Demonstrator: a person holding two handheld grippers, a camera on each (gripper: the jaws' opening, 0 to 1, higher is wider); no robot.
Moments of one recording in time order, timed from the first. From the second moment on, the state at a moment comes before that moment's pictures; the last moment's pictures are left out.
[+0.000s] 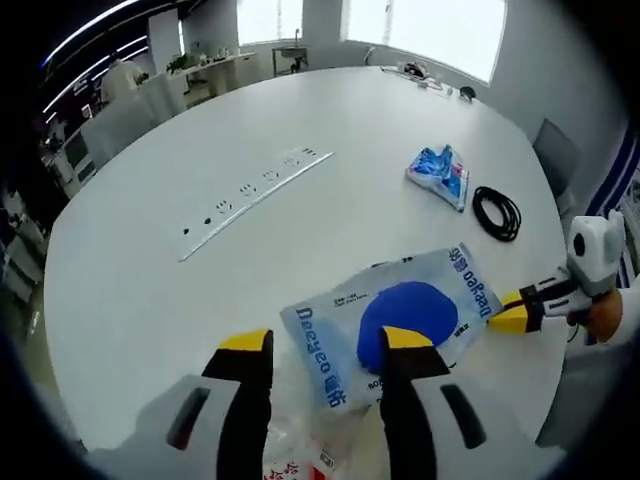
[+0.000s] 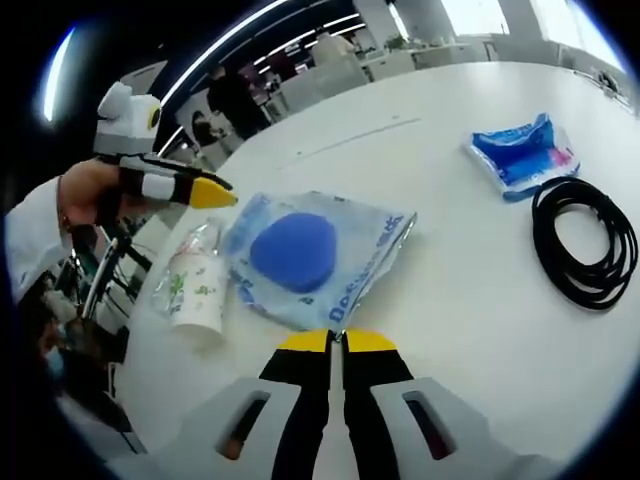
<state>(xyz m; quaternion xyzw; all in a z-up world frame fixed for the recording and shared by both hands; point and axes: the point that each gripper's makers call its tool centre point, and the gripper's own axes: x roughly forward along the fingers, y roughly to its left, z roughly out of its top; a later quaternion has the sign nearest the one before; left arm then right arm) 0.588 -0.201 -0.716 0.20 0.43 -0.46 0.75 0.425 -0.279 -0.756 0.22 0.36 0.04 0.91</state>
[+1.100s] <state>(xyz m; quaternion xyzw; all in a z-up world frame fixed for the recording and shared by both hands) 0.589 -0.193 -0.746 0.21 0.46 -0.44 0.74 0.429 -0.292 -0.747 0.21 0.35 0.04 0.91</state>
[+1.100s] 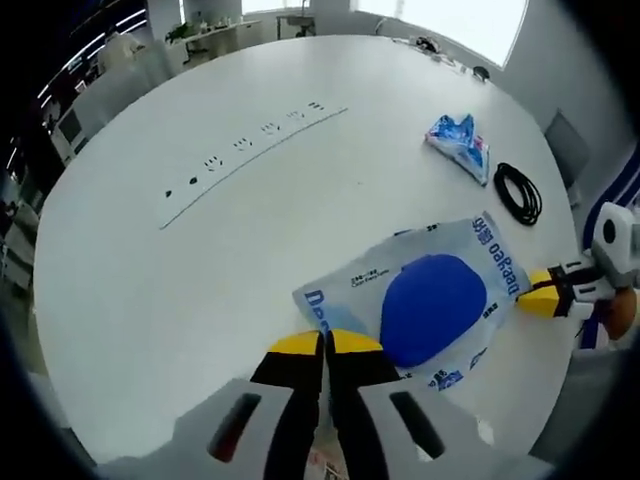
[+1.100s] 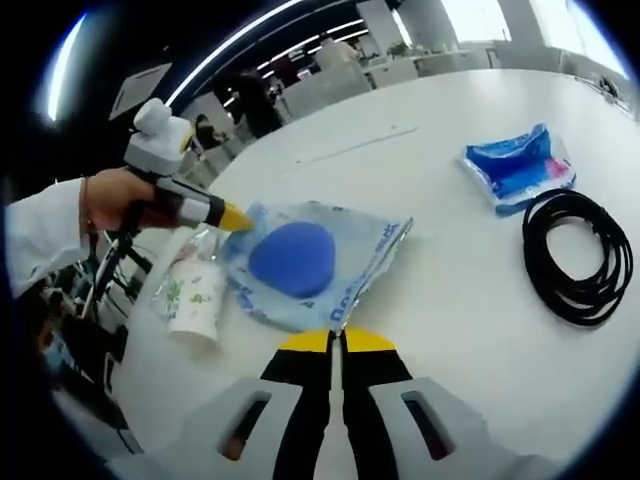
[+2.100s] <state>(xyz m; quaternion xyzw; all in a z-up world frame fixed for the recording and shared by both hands) 0.585 -0.214 -0.700 0.14 0.42 -0.44 0.79 0.470 -0.363 -0.692 0.13 0.29 0.03 0.95</state>
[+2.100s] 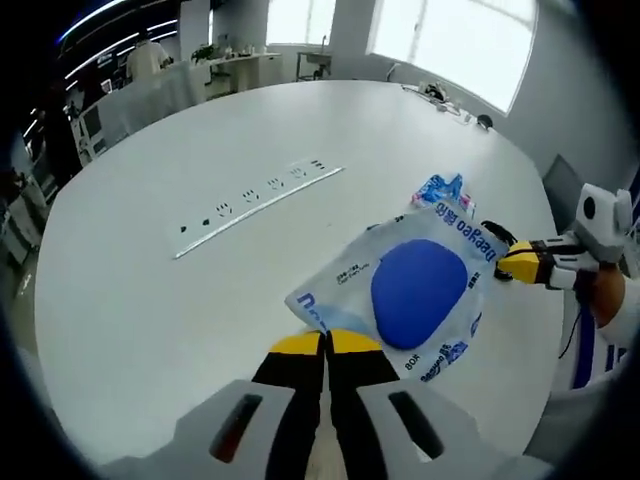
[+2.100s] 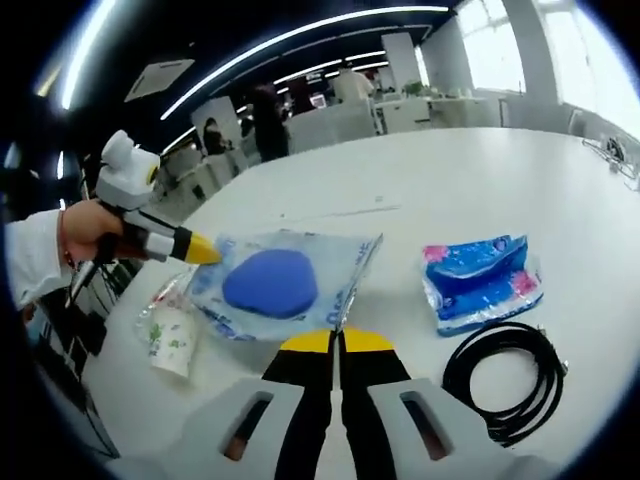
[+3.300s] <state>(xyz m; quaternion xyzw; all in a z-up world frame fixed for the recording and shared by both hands) 0.592 -0.239 -0.739 0.11 0.43 -0.42 0.79 0.495 -0.398 -0.742 0.06 0.34 0.03 0.94</state>
